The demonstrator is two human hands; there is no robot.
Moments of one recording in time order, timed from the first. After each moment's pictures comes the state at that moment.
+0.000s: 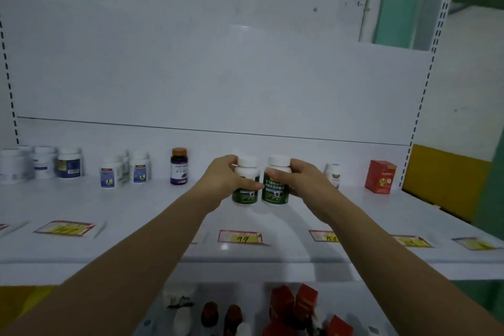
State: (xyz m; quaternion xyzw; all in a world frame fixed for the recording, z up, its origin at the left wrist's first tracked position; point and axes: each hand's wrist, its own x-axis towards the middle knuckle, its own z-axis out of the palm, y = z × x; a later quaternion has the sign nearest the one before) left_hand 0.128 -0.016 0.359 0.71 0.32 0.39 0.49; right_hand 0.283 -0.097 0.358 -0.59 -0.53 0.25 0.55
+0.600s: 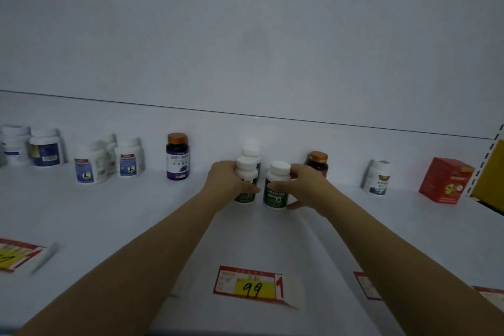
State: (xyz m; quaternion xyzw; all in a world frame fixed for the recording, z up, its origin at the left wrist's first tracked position) left_hand 0.188 0.122 0.306 0.71 0.46 0.35 0.40; right_hand 0.331 0.046 0.325 -0.73 -0.50 0.26 0.38
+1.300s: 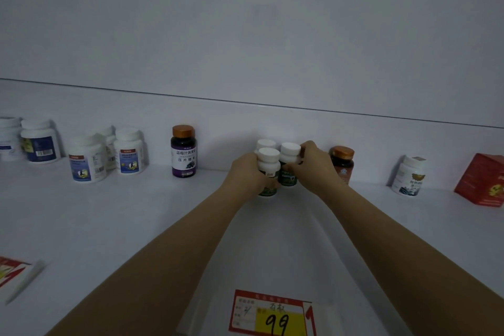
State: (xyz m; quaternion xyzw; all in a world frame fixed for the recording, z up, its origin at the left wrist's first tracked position) left_hand 0.209 0.158 0.300 0.77 0.47 0.29 0.32; right_hand 0.341 0.116 0.316 -0.77 -0.53 0.07 0.35
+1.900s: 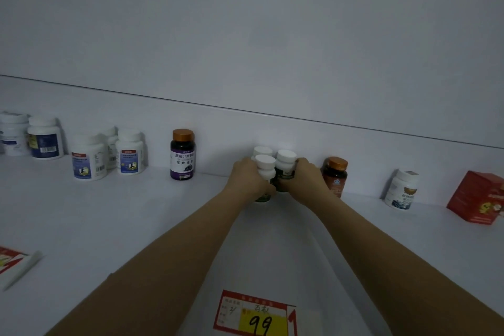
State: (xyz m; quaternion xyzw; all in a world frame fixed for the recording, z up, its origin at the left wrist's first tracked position) left_hand 0.219 0.152 0.305 0.76 0.52 0.27 0.28; right_hand 0.338 0.116 0.310 -0.78 -0.55 0.08 0.30
